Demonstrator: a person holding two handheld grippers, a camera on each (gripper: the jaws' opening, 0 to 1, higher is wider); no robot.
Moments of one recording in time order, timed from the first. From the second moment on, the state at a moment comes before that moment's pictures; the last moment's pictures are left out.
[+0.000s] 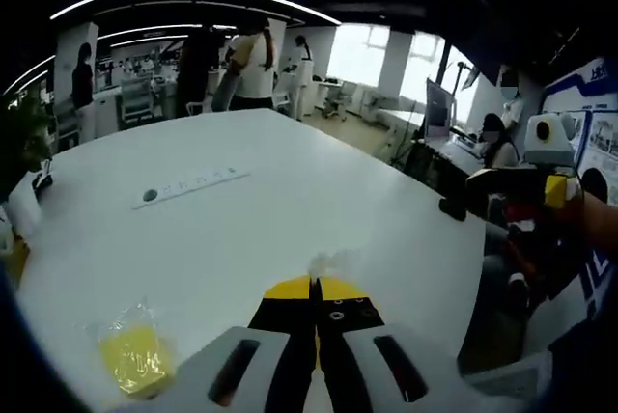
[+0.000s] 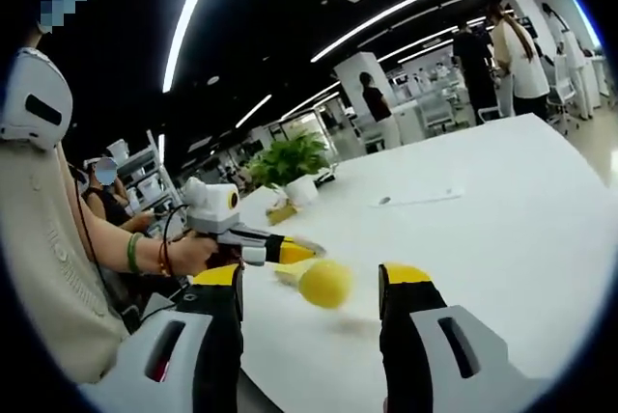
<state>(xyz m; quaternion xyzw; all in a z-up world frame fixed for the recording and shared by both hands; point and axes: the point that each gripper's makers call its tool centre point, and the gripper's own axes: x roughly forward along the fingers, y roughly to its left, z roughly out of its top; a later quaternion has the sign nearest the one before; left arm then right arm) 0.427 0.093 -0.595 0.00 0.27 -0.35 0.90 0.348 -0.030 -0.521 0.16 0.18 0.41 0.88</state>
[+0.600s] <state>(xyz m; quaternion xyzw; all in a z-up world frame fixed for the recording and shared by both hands) 0.393 0.160 -0.523 0.01 0.22 -0.34 0.91 0.319 0.011 -0.499 0.10 0.18 0.44 0.87</state>
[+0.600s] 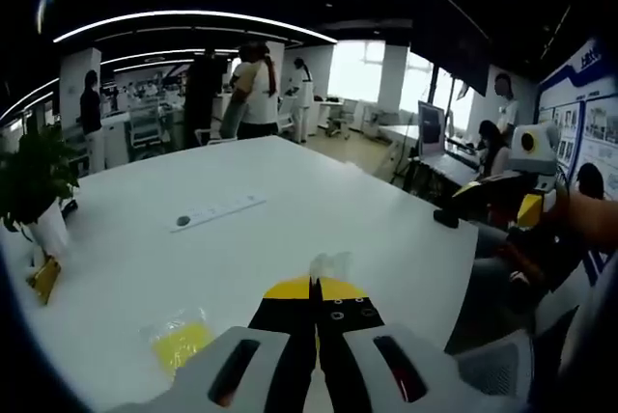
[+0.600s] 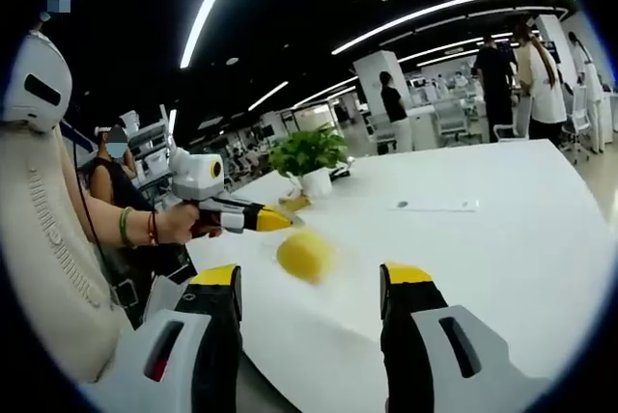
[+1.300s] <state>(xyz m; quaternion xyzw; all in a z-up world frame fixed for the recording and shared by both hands) 0.368 0.216 -0.446 0.03 0.15 -0.35 0.92 0.337 0.062 -0.460 -0.05 0.16 0.50 0.85</state>
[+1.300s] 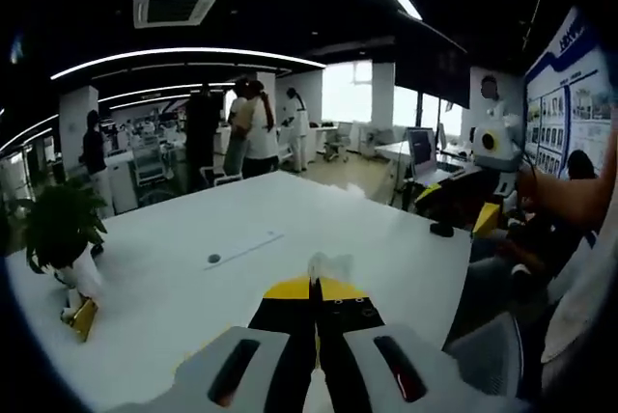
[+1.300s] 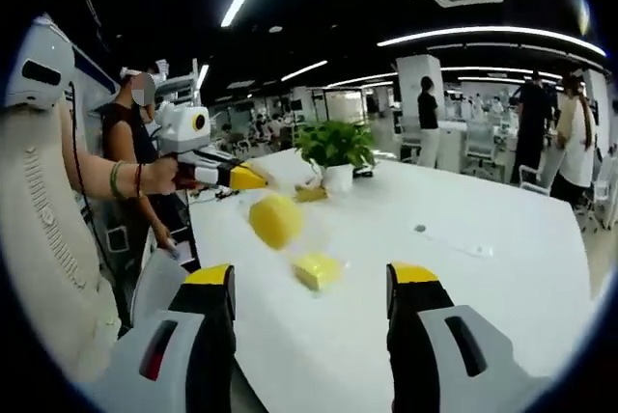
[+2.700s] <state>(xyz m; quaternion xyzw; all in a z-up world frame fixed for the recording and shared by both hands) 0.388 0.188 -0.398 0.01 0.09 -0.41 0.91 0.388 0.206 -0.474 -0.18 0.19 0.67 0.69</state>
